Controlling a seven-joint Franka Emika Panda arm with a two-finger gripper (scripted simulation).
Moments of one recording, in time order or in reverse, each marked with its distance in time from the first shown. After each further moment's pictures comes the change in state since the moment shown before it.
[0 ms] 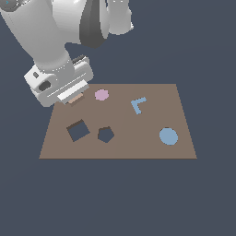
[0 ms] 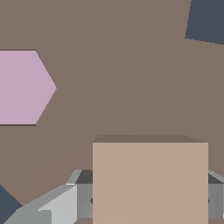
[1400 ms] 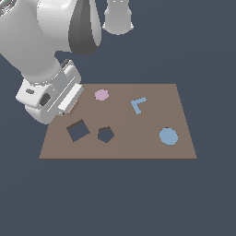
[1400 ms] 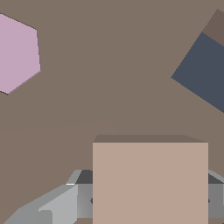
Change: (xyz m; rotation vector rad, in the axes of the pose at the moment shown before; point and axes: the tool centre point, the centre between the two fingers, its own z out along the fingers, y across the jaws) arm 0.023 0.039 -0.004 0.001 -0.001 -0.424
